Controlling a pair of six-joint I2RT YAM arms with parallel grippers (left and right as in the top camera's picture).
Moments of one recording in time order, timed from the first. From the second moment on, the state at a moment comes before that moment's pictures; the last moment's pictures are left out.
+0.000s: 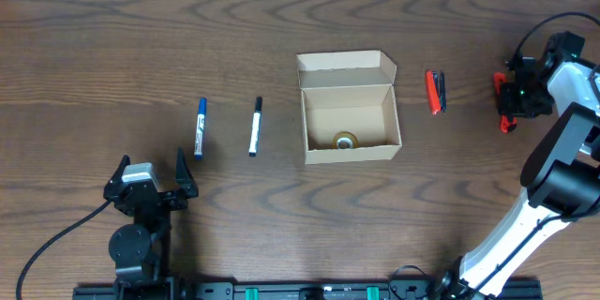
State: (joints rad) left arm 0.08 0.01 0.02 -0.12 -0.02 -0.07; right arm -0.46 2.18 1.58 -0.78 -0.01 -0.38
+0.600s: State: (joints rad) left arm 0.08 0.01 0.02 -0.12 -0.02 -0.07; right arm -0.46 2.18 1.58 -0.80 -0.04 -0.37
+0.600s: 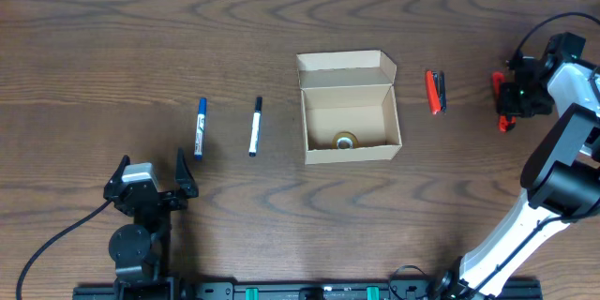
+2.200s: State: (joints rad) left arm 0.08 0.01 0.02 -0.12 -0.02 -0.07; right arm 0.30 2.22 2.33 -1.62 -0.34 -0.49
